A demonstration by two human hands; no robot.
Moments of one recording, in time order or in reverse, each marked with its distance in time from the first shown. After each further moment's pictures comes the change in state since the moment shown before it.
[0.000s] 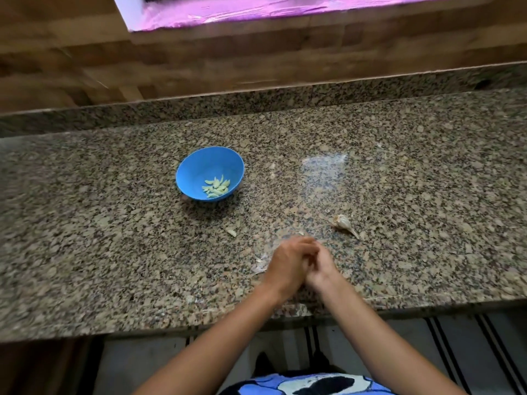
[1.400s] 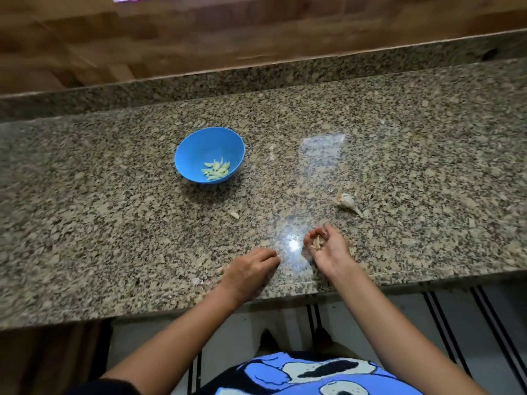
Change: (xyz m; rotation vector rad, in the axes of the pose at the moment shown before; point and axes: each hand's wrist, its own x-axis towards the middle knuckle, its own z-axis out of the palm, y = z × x) left_hand -0.048 -0.092 -0.033 0.431 -0.104 0.505; right_hand -0.002 -0.002 -0.012 -0.146 0.137 -0.193
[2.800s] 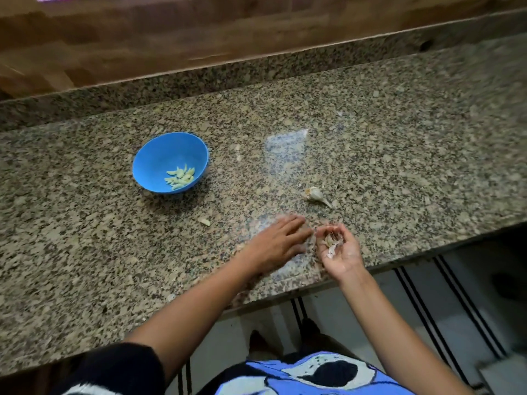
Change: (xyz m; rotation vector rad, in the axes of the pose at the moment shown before) left_hand 0.094 0.014 0.037 0.025 -0.448 0.108; right_hand 0.003 -0.027 -0.049 0.522 -0.020 -0.052
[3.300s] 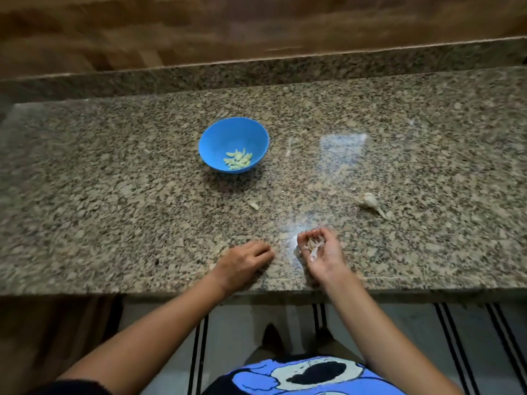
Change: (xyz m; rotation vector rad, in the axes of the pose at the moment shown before) left_hand -0.144 -0.036 0.012 0.081 0.363 -0.066; right_hand -0.006 0.093 0.023 -0.334 -0.019 0.173
